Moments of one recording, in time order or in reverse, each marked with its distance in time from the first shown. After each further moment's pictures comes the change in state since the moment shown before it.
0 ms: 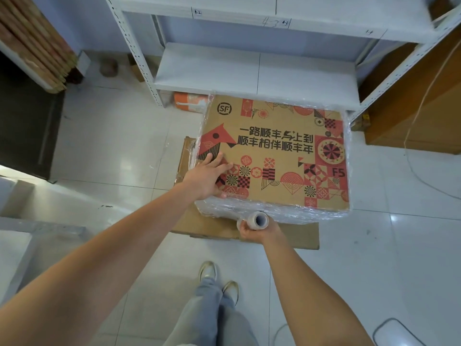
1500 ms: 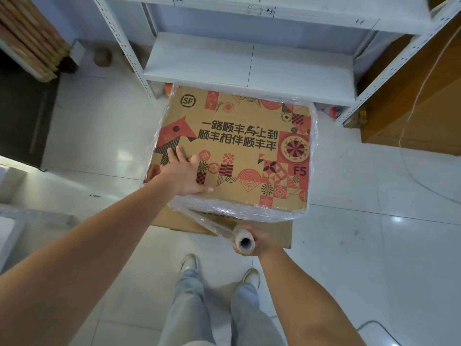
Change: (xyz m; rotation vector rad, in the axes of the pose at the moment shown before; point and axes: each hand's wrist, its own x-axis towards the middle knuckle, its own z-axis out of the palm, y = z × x) left_hand 0.024 0.075 0.000 0.112 -0.102 -0.335; right_hand 0.010 -0.102 -0.070 -0.870 0.042 -0.261
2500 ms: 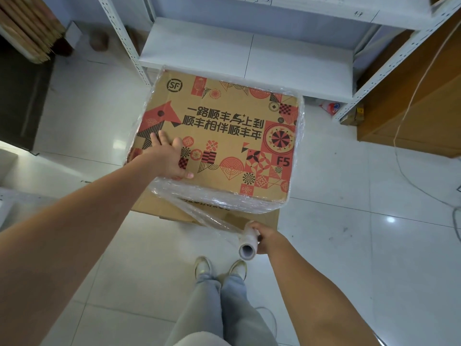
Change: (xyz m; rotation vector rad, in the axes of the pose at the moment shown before) left_hand 0.011 0.007 -0.001 -0.076 -0.023 -0.065; right_hand -0.022 -0.029 -0.062 -0.125 0.132 0.123
